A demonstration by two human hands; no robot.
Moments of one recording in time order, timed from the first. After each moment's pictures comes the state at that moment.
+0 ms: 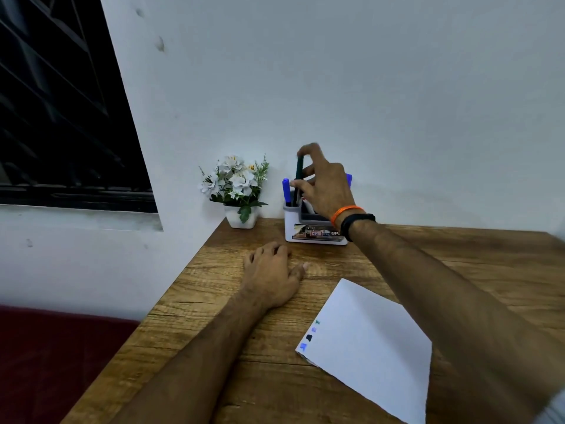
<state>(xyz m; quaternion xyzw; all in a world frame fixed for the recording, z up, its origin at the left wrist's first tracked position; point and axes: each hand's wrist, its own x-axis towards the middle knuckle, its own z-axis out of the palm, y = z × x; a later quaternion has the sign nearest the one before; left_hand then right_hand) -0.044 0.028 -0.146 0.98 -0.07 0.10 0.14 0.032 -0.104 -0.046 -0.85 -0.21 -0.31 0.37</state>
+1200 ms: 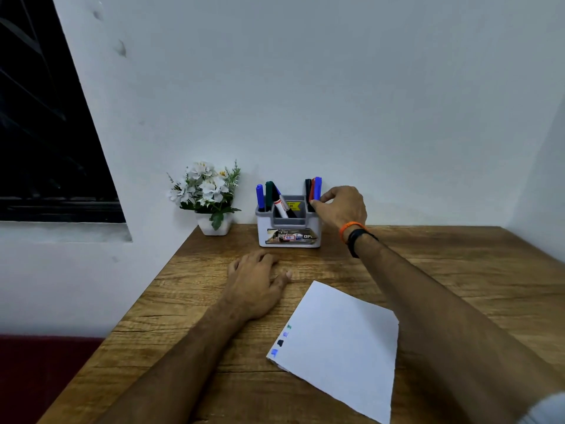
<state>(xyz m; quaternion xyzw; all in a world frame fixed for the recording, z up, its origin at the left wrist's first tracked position) -0.046 0.015 -0.150 0.97 -0.13 0.10 0.16 0.039 -0.173 -0.078 -0.88 0.06 -0.29 0.38</state>
